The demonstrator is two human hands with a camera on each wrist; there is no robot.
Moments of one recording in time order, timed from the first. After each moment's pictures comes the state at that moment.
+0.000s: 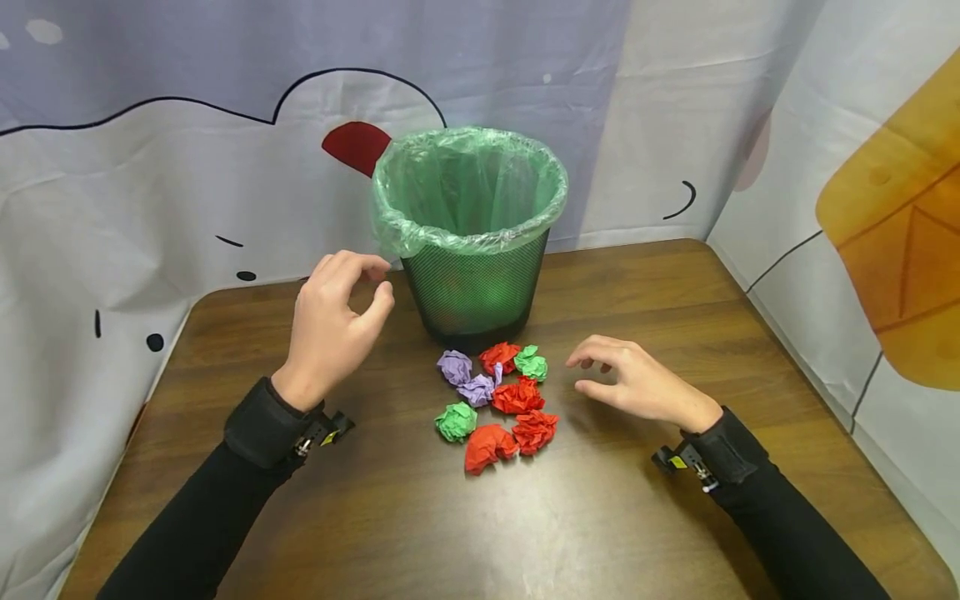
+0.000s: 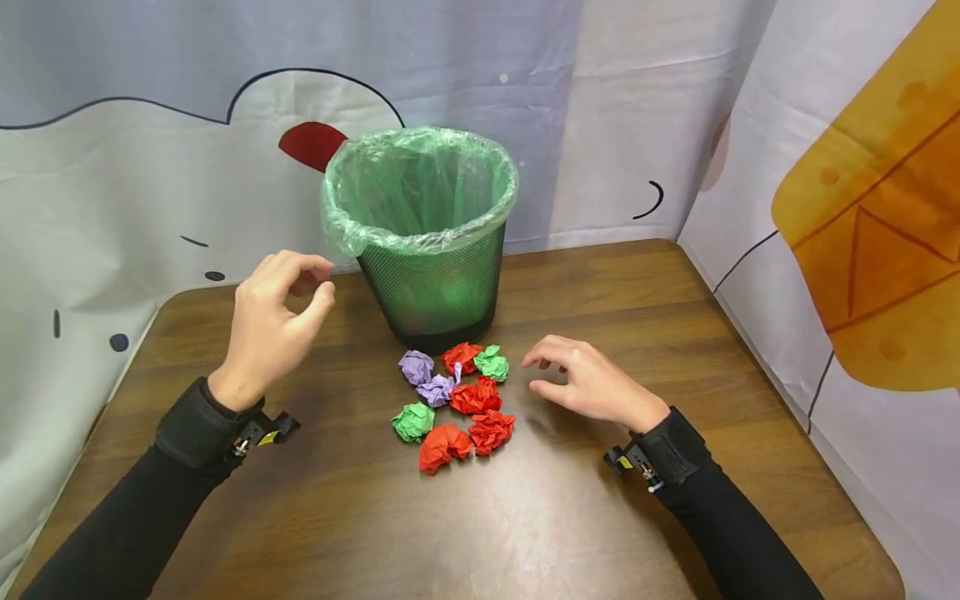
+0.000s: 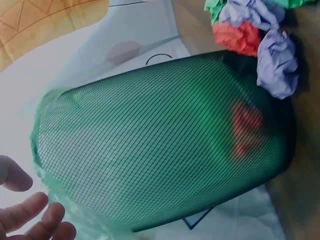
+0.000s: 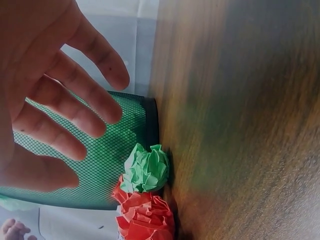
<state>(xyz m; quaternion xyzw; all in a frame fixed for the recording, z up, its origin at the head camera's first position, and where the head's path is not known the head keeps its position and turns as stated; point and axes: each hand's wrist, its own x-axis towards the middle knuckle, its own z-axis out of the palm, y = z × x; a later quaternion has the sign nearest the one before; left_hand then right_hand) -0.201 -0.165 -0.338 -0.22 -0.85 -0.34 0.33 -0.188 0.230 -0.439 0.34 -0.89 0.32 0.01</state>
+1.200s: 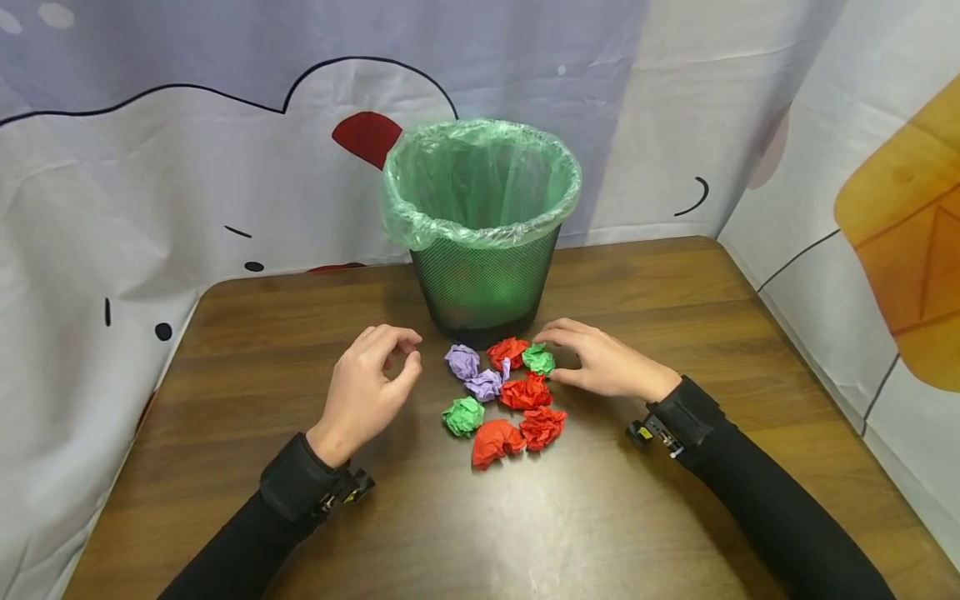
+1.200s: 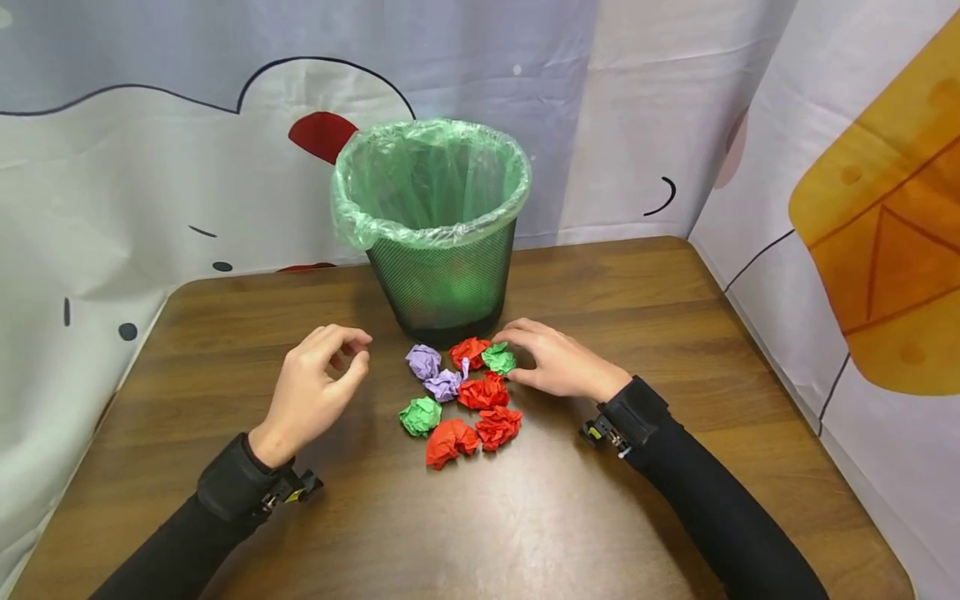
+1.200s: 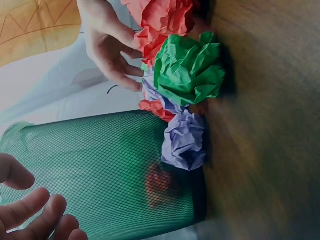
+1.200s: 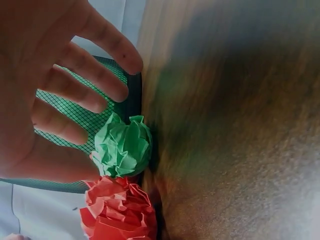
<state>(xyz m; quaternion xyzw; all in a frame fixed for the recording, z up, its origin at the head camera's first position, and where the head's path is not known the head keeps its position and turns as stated) -0.161 -0.162 -0.412 -0.20 -0.89 -0.33 0.24 -0.227 0.189 -0.449 0.35 -0.90 0.24 -0.06</state>
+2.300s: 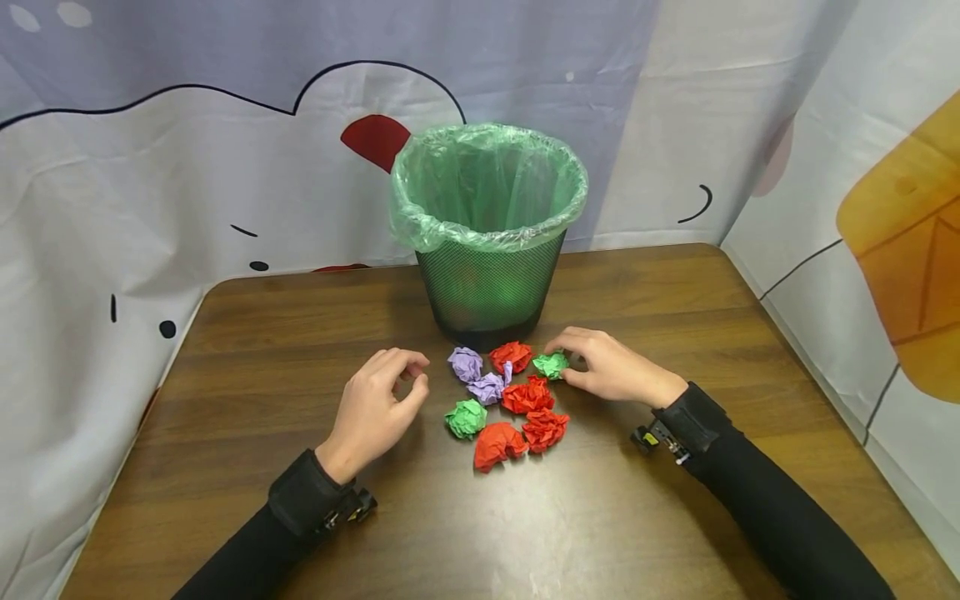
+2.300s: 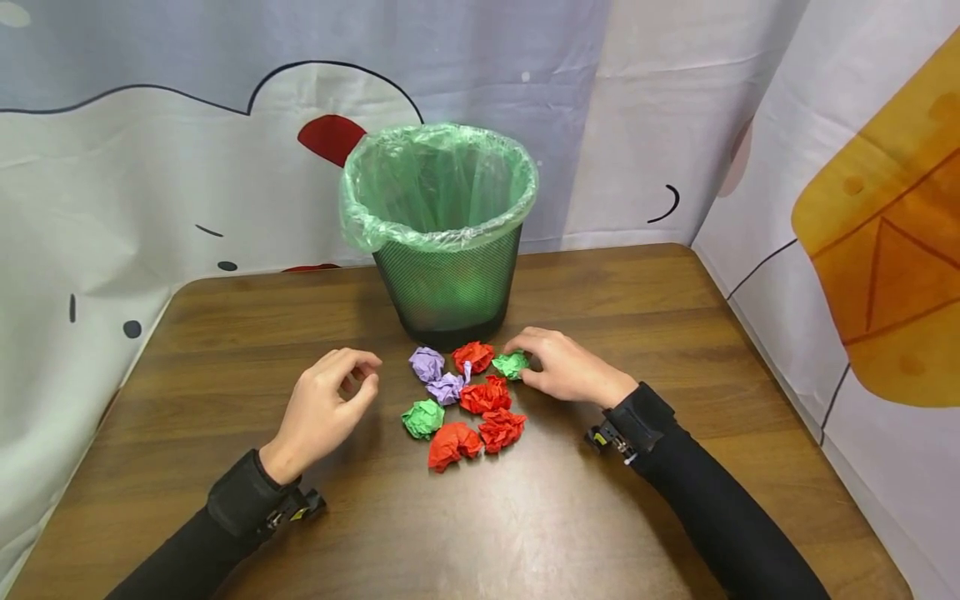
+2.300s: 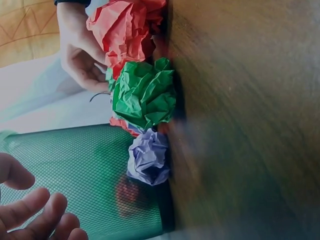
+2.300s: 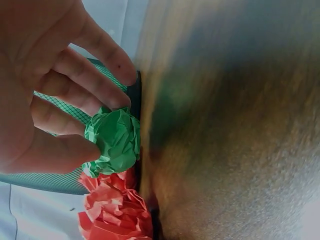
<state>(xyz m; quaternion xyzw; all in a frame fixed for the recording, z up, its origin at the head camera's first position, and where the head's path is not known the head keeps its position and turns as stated) -0.150 -0.163 -0.438 -0.19 -0.90 -0.32 0.21 -0.226 0.191 -0.449 0.36 -0.90 0.25 -0.04</state>
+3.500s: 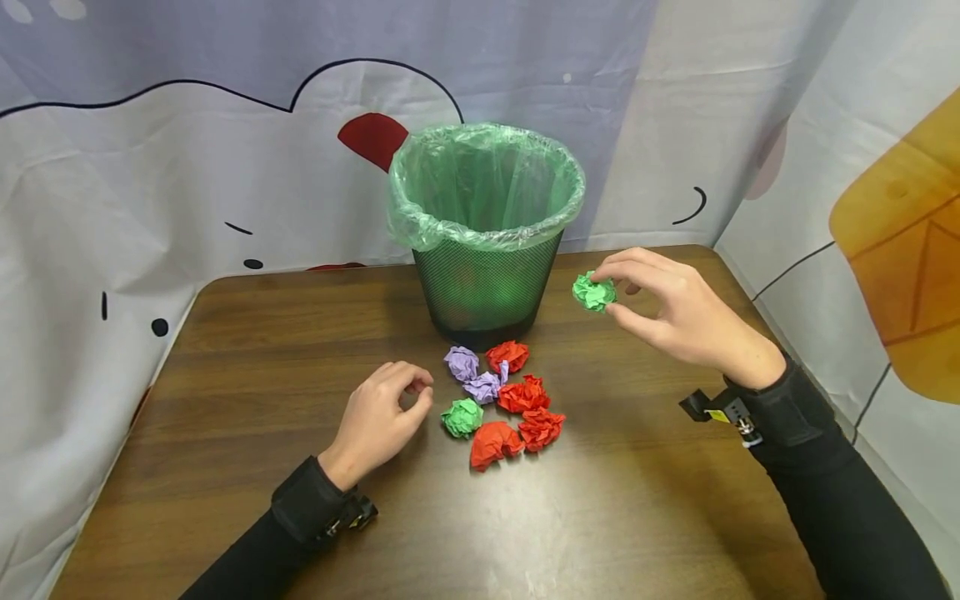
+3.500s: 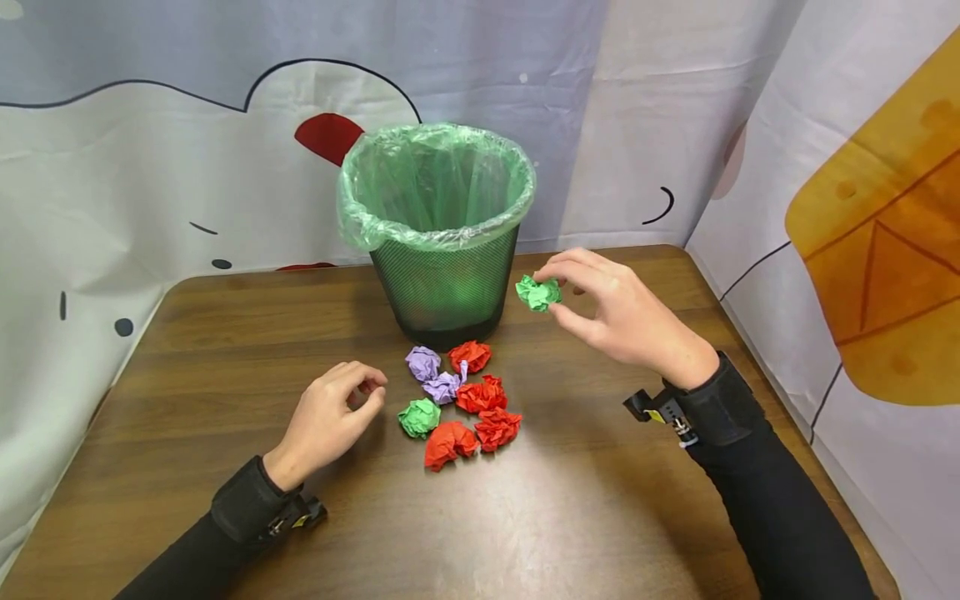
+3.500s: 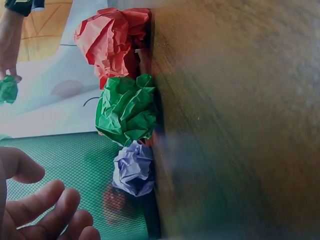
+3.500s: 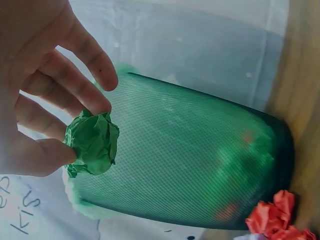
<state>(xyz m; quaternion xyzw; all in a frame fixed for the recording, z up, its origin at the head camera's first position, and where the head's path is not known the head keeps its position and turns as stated) -0.144 -0.159 -0.453 -0.19 -0.92 -0.31 0.16 -0.203 0.220 -0.318 0.43 -0.84 0.28 0.20</state>
